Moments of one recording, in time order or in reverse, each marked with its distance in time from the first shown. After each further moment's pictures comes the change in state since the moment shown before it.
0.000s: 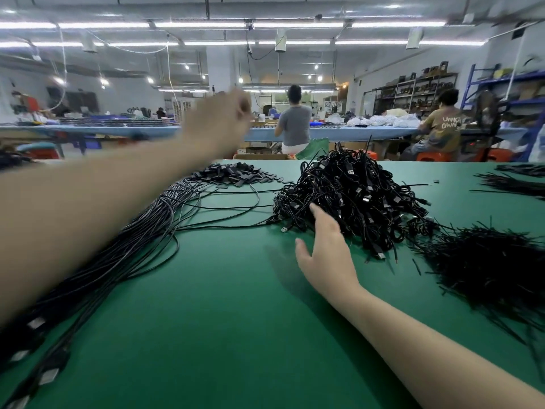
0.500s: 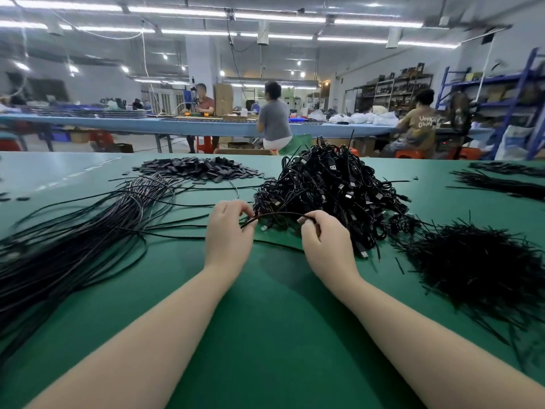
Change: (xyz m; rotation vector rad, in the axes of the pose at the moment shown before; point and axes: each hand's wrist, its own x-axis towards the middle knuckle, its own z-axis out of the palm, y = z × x) left_hand -0.123 0.016 0.149 -0.380 0.052 -0.287; right_hand 0.021 0.025 -0.013 0.171 0.081 0.126
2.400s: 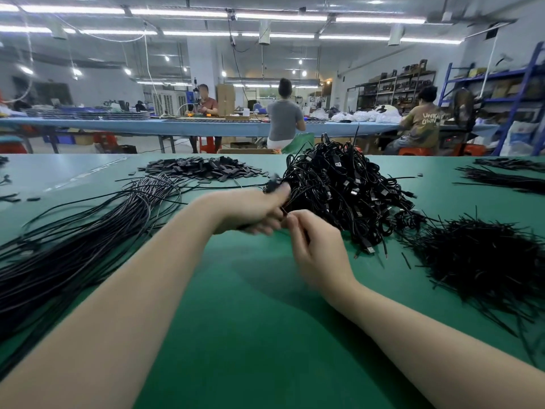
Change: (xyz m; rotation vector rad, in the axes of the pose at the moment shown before) left_hand 0.033 0.081 -0.064 -0.112 -0.873 -0.326; right_hand -0.024 -0.031 0.006 0.040 0.055 -0.359
